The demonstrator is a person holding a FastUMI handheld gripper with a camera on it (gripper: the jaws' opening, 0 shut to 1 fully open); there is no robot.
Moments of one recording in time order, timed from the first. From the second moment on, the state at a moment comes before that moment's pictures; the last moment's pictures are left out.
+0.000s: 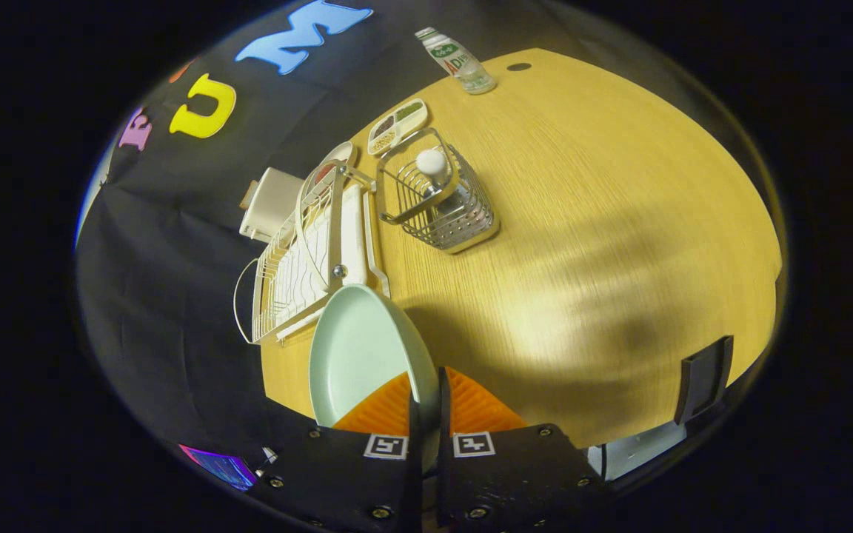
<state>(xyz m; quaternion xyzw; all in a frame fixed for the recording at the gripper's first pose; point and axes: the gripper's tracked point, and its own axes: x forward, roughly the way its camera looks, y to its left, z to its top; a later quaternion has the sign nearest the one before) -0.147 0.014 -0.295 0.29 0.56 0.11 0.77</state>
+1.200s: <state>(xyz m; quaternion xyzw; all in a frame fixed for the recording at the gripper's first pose) -0.080 -0.052 -0.200 0.02 0.17 0.16 0.97</state>
